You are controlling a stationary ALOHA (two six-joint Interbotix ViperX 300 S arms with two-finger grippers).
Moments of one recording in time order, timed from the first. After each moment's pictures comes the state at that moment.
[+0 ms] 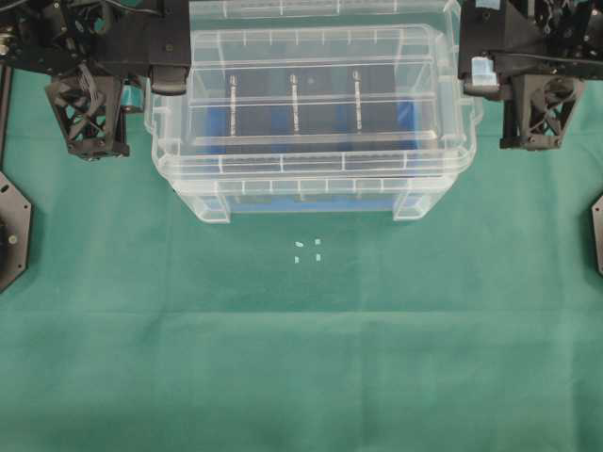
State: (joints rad) left arm 0.37 -0.36 0.49 0.02 1.05 0.31; right arm -0.37 -0.43 0.56 -0.08 0.88 -0.17
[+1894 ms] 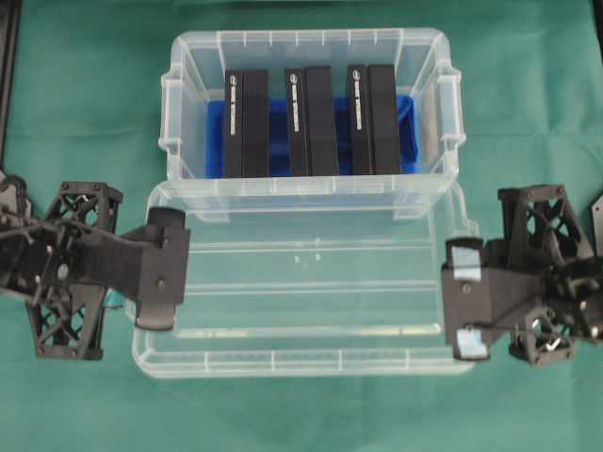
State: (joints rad) left arm -0.32 -0.34 0.46 0.12 1.14 -0.30; right arm 0.44 -0.30 0.45 -0.41 1.18 0.59
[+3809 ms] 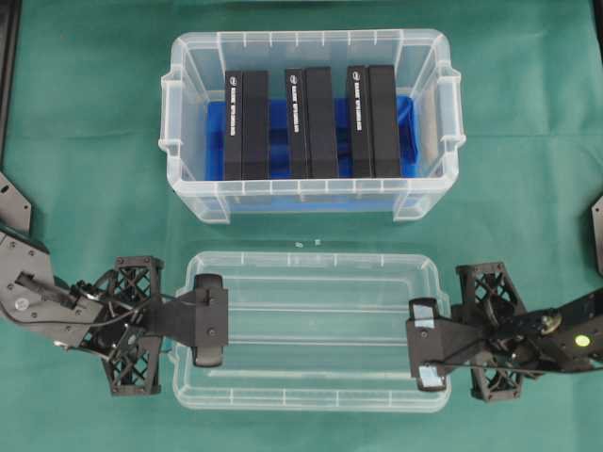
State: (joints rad) left arm -0.40 -0.03 0.72 0.17 0.58 -0.57; right arm 0.49 -0.01 0.74 -0.41 0.57 0.88
